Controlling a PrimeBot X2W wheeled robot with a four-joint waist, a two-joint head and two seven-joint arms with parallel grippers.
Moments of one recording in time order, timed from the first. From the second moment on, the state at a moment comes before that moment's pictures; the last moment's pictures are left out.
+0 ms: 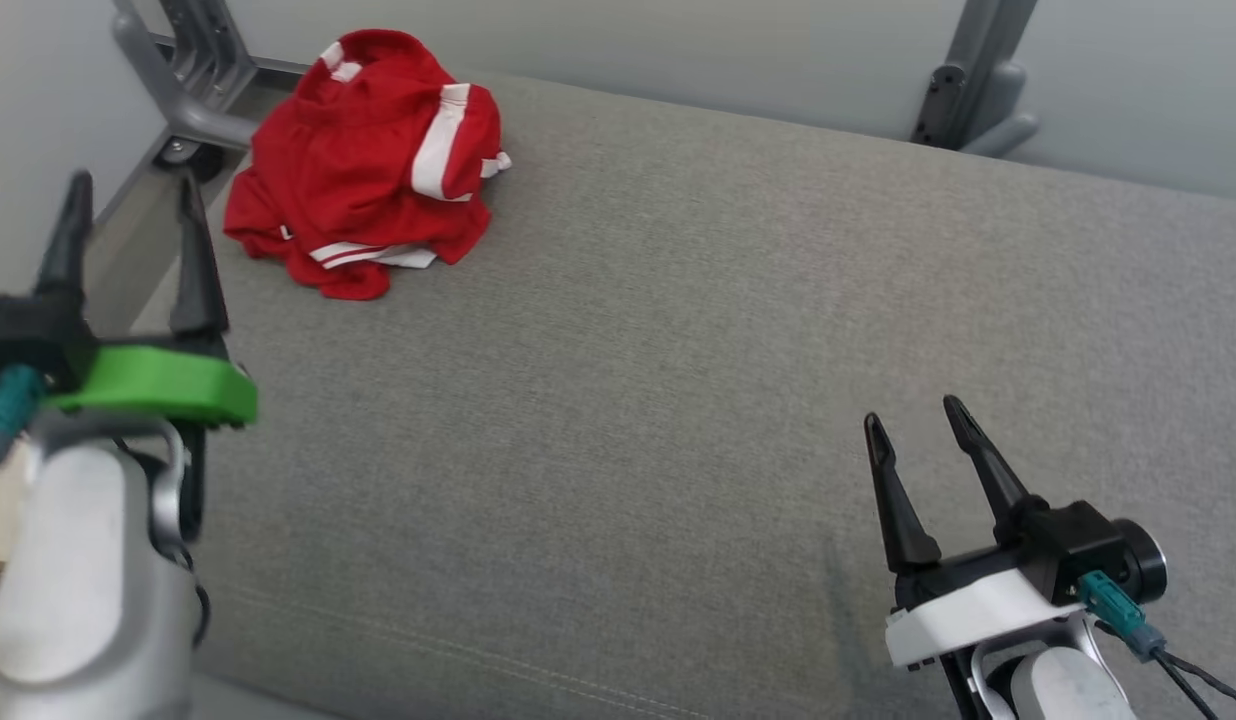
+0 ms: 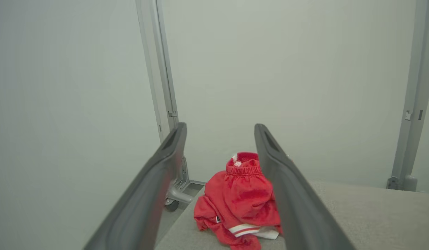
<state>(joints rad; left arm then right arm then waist) -0.43 0.19 -0.01 0.27 -0.19 -0.02 -0.23 -0.03 -0.05 0.13 0.07 0.10 0.13 -0.26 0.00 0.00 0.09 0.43</state>
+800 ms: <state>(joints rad) -0.95 0.42 -0.13 0.81 -0.25 -0.13 0.07 -0.13 -0.05 0.11 -0.02 0.04 0.13 -0.26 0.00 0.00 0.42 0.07</state>
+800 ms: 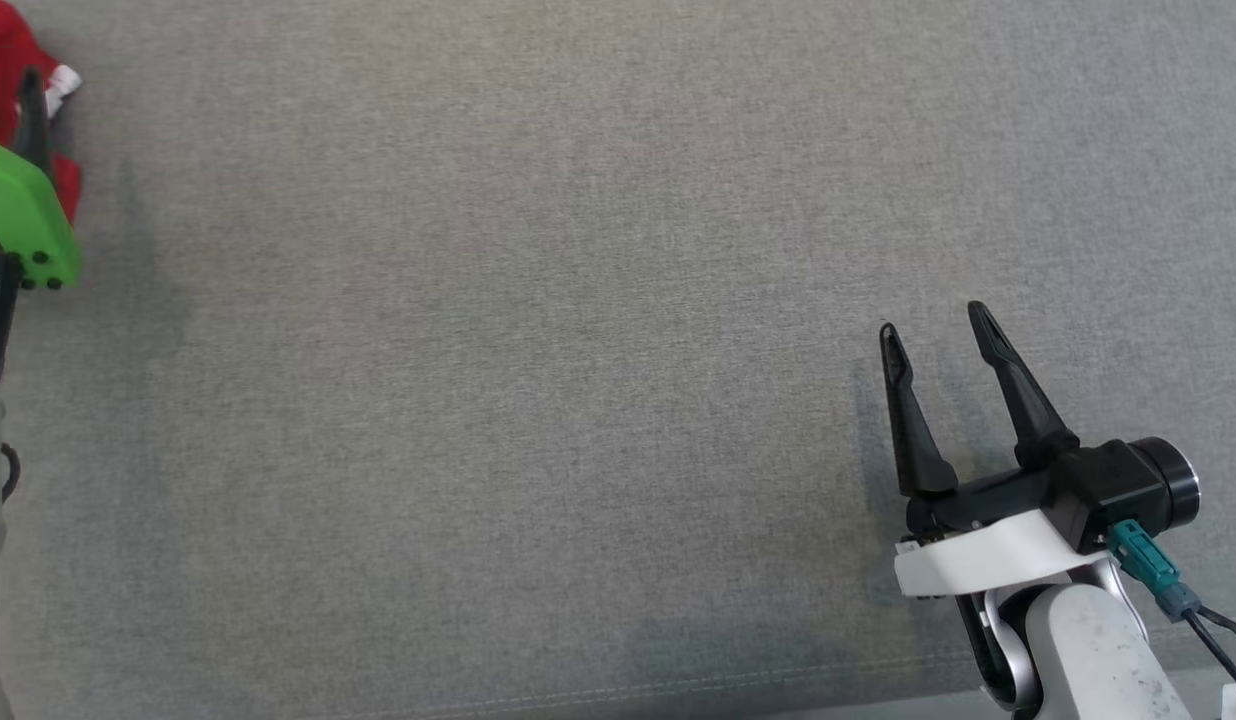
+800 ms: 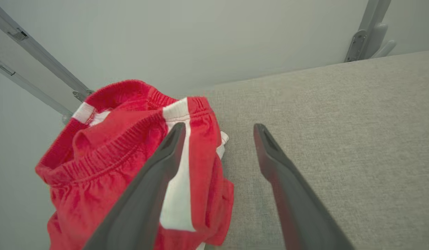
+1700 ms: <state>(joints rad) -1.03 0.47 -0.18 1.08 -0.19 0.01 0.08 -0.14 -0.05 0.12 -0.01 0.05 0.13 -0.26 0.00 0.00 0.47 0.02</state>
